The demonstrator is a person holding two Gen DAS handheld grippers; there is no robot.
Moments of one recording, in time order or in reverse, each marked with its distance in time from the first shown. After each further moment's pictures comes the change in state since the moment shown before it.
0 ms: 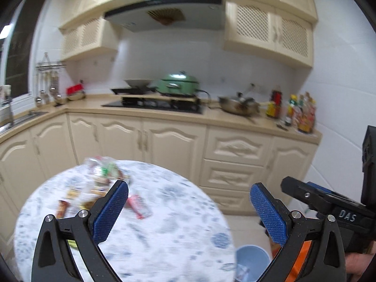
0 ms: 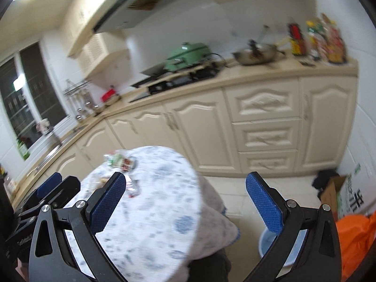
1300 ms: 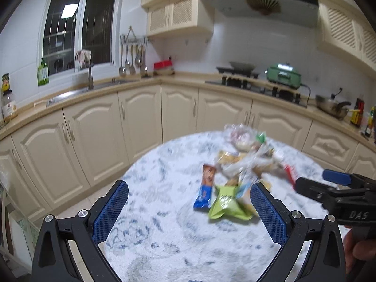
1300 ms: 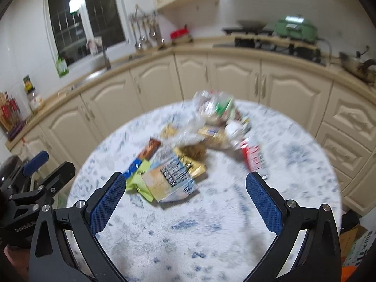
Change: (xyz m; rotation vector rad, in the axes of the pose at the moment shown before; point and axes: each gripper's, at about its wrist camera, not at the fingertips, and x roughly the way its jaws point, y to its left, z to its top) left arm -0.016 0.118 -0.036 -0.173 0.119 0.434; right arm 0.152 0.225 -0.092 -0.377 0.305 0.252
